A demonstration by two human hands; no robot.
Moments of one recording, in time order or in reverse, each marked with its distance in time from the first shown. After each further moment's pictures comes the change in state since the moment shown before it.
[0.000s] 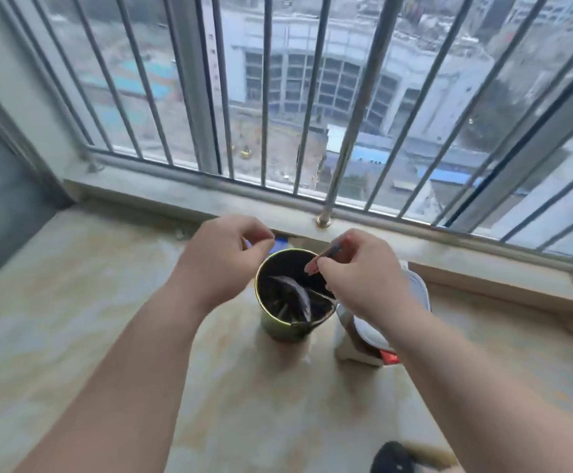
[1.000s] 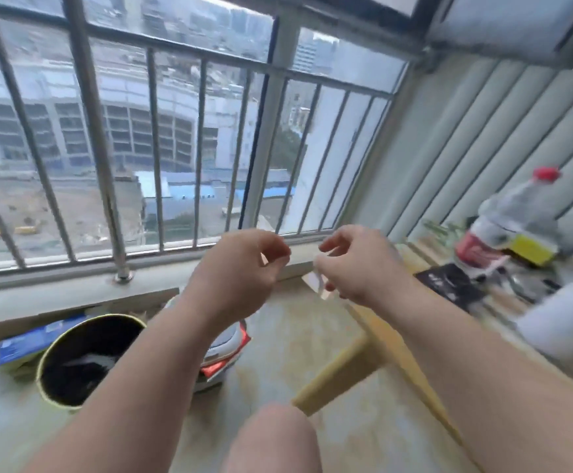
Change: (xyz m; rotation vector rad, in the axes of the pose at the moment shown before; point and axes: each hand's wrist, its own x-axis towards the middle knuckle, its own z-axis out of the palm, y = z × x) left_hand -0.052 0.279 0.149 -0.147 -0.405 0.539; right_hand -0.168 0.046 -0.277 -0.211 0.538 0.242
